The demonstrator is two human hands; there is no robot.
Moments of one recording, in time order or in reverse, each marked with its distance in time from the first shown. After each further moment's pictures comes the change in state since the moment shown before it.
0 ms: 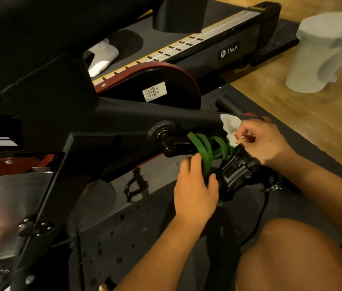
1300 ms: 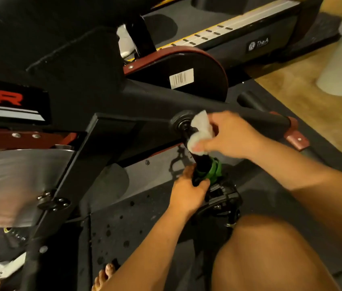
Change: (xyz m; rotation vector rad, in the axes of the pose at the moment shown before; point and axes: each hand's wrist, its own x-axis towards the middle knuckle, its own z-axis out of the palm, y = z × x) left_hand 0.005 -0.075 0.006 -0.323 -0.230 -0.404; right_hand 0.025 -0.092 0.047 -0.031 -0.432 -0.068
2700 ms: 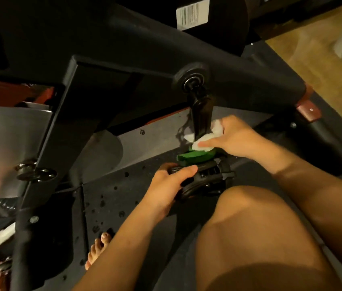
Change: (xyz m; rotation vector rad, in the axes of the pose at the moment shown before) left_hand -0.032 -0.044 -0.031 -0.627 -0.148 -0.442; right_hand -0.009 0.048 0.068 0.133 -0.154 0.259
